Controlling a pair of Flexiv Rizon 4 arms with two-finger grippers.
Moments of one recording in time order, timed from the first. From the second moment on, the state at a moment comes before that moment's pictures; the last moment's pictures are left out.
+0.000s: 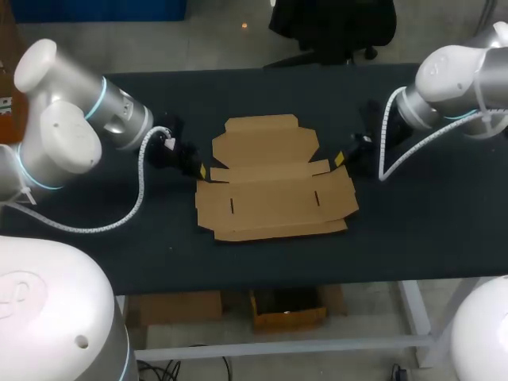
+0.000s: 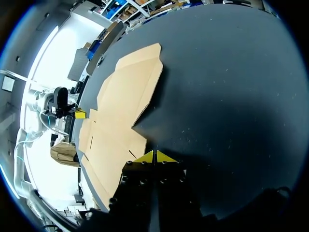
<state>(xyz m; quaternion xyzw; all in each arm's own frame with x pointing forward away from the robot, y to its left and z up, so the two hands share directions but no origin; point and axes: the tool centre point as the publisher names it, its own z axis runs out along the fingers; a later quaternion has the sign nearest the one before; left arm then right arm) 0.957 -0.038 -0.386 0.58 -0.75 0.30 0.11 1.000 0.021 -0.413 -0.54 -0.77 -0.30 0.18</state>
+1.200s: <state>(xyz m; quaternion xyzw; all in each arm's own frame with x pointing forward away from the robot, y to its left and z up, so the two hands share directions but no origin) 0.972 -0.041 -0.406 0.60 -0.73 0.29 0.13 1.003 0.029 -0.416 -0.55 -0.75 -0.33 0.18</state>
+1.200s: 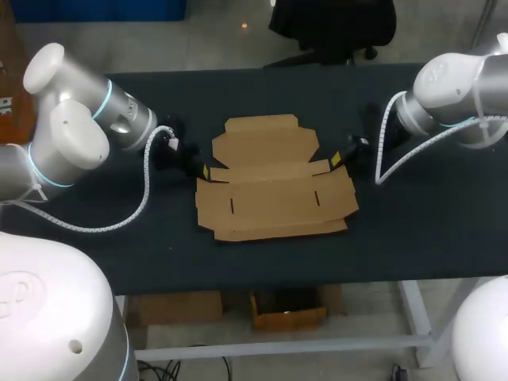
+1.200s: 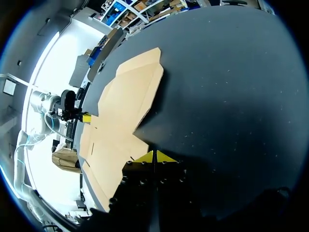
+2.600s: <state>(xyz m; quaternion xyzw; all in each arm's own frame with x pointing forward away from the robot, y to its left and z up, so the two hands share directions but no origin) 0.968 -0.047 -0.409 0.60 -0.73 0.29 0.15 0.999 0.040 -0.416 -0.54 -0.75 -0.35 0.18</state>
